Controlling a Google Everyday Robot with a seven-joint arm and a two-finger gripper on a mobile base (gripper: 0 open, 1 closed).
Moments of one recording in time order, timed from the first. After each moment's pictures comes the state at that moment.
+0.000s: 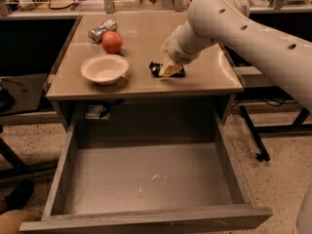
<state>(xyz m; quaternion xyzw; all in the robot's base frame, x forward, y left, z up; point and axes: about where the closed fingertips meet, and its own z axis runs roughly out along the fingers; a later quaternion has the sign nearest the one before) 0.716 -0.047 0.847 -0.68 0.64 -0.06 0.34</state>
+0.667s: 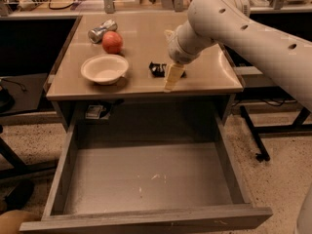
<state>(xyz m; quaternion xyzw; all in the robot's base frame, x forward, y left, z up) 0.716 -0.047 0.847 -0.68 0.64 -0.06 0.34</state>
